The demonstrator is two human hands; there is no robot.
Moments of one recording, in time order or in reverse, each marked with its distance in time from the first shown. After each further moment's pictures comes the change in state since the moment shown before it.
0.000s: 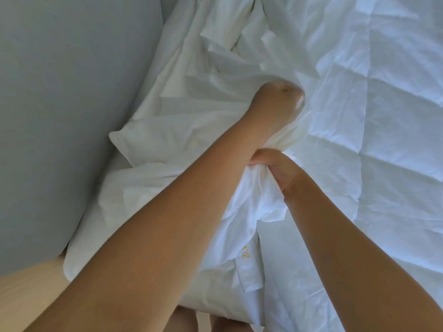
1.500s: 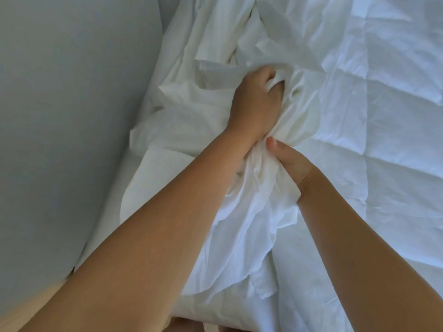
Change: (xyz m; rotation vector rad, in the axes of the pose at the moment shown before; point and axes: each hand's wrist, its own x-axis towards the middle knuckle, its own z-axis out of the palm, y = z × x) left_hand 0.018 -0.017 -0.033 0.086 0.220 0.239; right_hand 0.011 -0.017 0.015 0.069 -0.002 -0.098
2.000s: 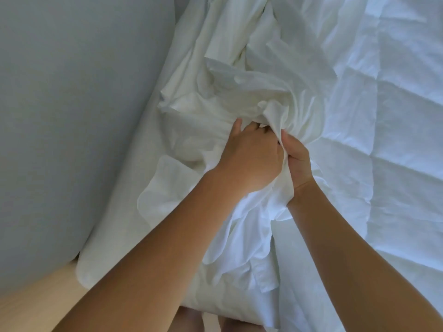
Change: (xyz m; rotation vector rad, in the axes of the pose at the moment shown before) left_hand -0.067 -0.029 -0.019 0.733 -0.347 0.184; right_hand 0.009 0.025 0.006 0.295 -0.057 -0.178
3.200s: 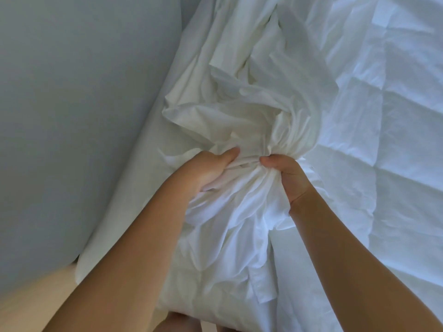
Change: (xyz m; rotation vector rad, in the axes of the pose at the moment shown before) left_hand -0.013 -0.062 -0.002 -0.609 -0.332 -0.851; right_hand 0.000 0.000 -0.006 -0.246 0.210 0.227
